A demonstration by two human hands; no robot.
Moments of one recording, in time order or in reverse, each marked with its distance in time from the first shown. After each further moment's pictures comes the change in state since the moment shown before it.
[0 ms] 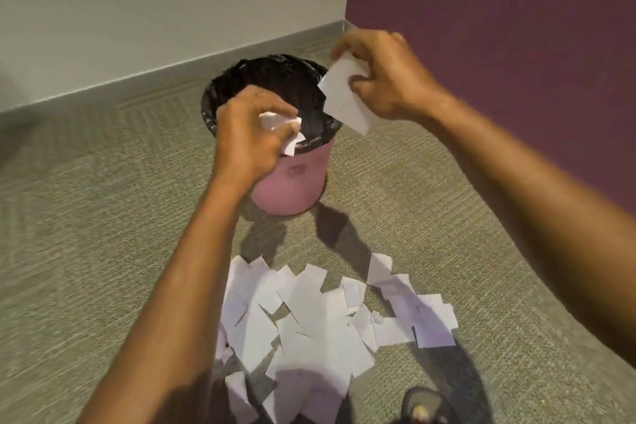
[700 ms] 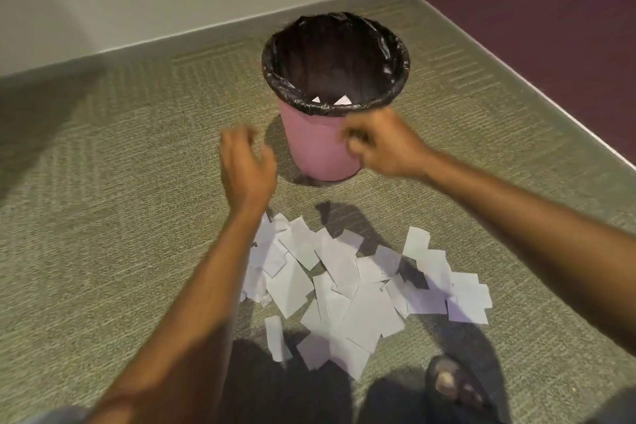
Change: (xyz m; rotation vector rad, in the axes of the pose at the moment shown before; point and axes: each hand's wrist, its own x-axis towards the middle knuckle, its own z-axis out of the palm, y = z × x) left_hand -0.081 -0.121 -0.021 0.290 0.277 -0.249; right_hand -0.061 -0.023 0.116 0.129 -0.314 -0.094
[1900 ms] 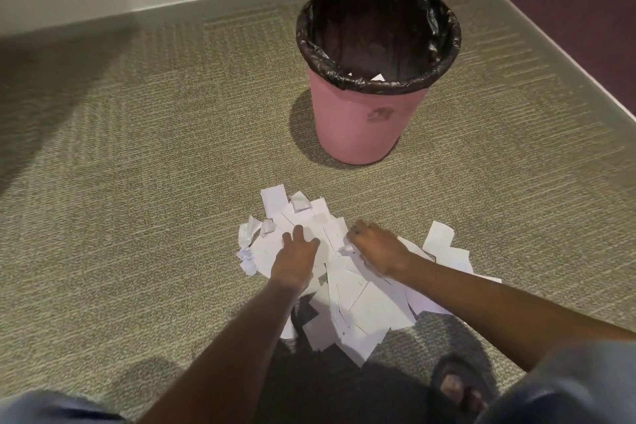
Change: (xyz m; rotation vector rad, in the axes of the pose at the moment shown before) left_hand -0.148 -0.096 0.049 0.770 -0.963 0.064; right_hand -0.086 0.073 0.196 -0.459 -0.575 -0.001
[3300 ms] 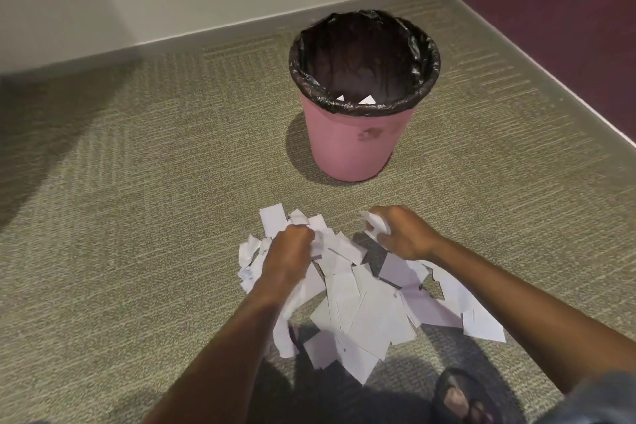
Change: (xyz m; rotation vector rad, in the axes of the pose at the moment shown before) left_hand -0.010 -0.005 -0.070 -0.310 0.255 0.061; right_hand -0.038 0.031 -0.085 0.514 0.151 0.165
